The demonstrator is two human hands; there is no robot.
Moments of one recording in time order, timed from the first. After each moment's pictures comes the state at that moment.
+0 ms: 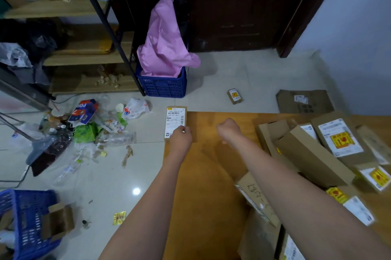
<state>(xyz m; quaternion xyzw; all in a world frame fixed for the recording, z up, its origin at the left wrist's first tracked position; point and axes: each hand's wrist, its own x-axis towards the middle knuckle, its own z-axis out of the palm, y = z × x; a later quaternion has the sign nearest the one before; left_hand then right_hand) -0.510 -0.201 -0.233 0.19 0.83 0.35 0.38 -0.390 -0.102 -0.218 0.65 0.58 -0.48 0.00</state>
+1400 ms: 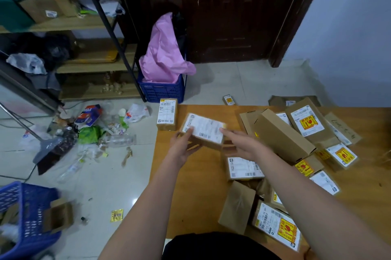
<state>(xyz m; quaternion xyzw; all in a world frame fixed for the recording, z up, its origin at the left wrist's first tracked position) -0.413 -0.279 -0.208 -0.02 0.59 0.59 0.55 -0.235 -0.172 -0.190 0.54 0.45 -0.71 -0.02</state>
